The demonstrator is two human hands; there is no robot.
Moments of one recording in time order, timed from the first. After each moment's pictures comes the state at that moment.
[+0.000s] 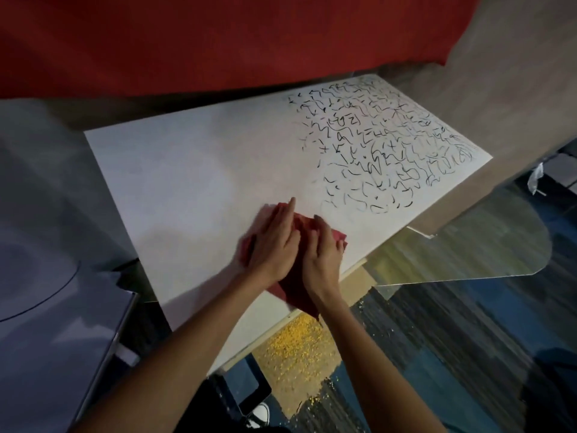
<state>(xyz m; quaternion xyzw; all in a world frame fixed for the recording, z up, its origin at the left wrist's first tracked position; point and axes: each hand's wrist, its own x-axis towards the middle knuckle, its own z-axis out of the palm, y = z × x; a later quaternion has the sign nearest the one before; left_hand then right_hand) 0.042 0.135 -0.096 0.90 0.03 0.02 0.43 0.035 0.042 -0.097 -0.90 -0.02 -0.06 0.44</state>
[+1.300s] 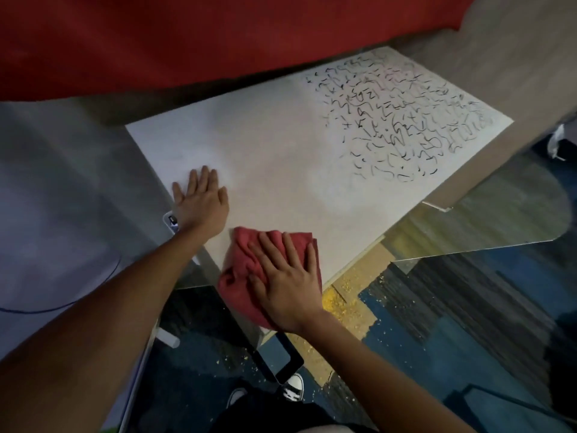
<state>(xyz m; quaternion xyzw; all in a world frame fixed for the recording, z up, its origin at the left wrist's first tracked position) 0.033 0.308 -0.117 0.98 0.16 -0.02 0.08 -0.066 0.119 -0.109 -0.96 -0.27 0.03 0.10</state>
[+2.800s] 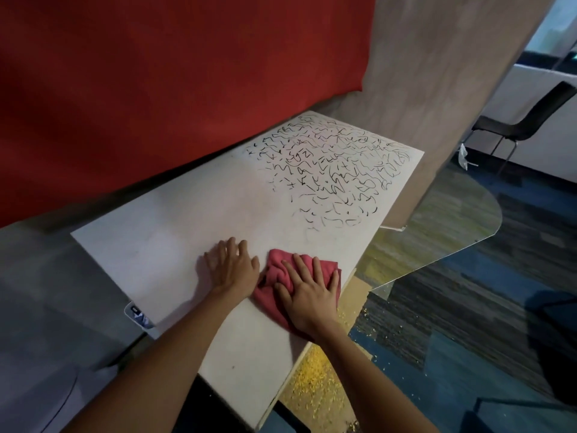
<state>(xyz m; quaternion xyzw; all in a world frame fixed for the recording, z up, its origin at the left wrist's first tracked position) 0.070 0.212 -0.088 1.00 0.03 -0.03 0.09 0.019 0.068 -0.107 -0.99 -0.03 0.05 0.12</state>
